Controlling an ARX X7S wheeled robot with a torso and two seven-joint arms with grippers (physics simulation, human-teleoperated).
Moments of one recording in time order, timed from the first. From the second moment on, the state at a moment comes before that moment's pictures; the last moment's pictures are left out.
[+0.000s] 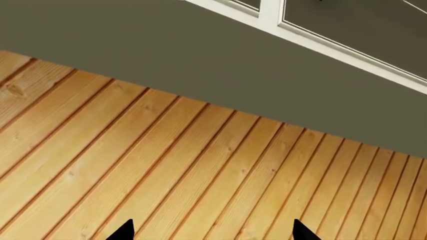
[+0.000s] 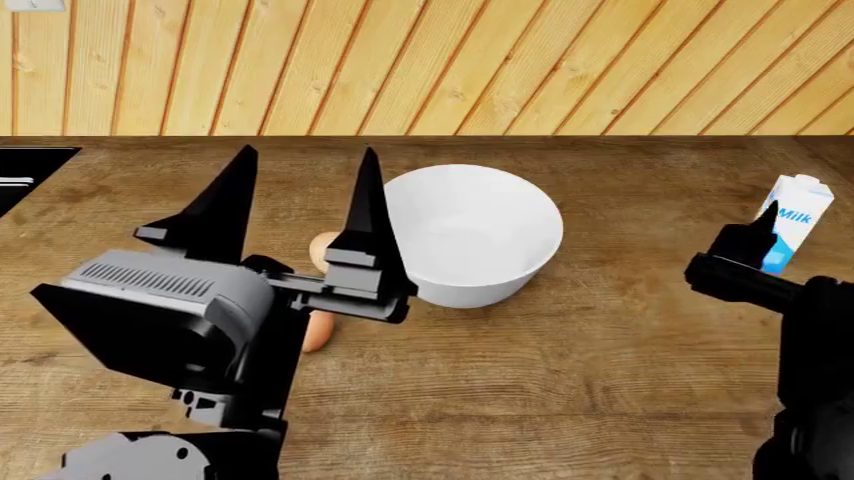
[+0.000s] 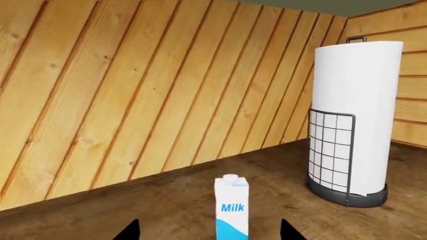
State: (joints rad) left arm -0.93 -0.76 1.22 0.62 -0.74 0.28 -1.04; right arm 0.93 1.23 -1.10 -0.66 1.18 -0.04 1.46
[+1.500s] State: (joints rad) left arm -0.90 -0.74 1.21 0.56 -0.75 0.28 -1.00; right arm 1.19 1.00 -1.07 0.02 1.37 0.26 1.08
